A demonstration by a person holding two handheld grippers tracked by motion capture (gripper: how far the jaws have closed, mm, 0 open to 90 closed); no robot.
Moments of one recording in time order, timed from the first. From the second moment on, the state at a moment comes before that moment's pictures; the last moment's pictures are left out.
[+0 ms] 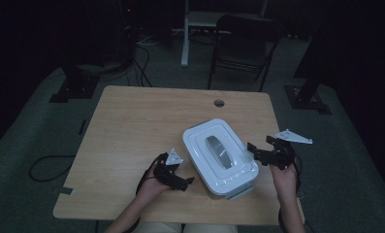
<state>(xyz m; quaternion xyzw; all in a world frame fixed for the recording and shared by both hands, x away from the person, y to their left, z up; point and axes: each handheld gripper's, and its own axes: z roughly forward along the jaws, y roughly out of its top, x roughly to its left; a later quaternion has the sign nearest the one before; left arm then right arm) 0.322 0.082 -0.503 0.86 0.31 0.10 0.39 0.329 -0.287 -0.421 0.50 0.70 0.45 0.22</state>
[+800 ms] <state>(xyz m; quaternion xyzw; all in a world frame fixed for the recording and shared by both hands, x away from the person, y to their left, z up) 0.325 0.073 -0.501 0.86 0.31 0.11 0.40 0.337 -0.286 -0.505 0.52 0.72 0.42 0.19</state>
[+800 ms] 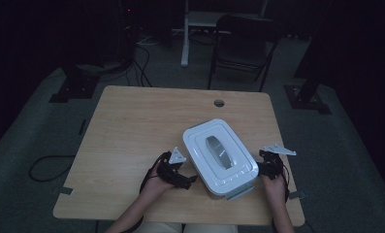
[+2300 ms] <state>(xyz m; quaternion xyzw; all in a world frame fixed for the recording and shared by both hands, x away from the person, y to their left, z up) 0.335 0.127 -0.487 0.85 0.33 0.15 0.38 0.302 -0.228 -0.513 0.48 0.75 0.43 0.16</state>
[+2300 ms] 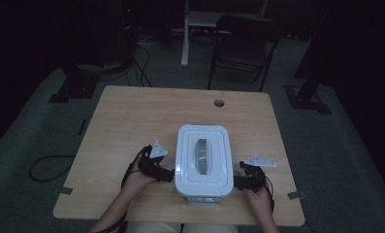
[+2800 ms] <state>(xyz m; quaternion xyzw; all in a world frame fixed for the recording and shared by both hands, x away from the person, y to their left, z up) 0.336 0.138 -0.480 0.84 0.34 0.14 0.40 0.314 -0.247 -0.511 0.49 0.74 0.42 0.18</state>
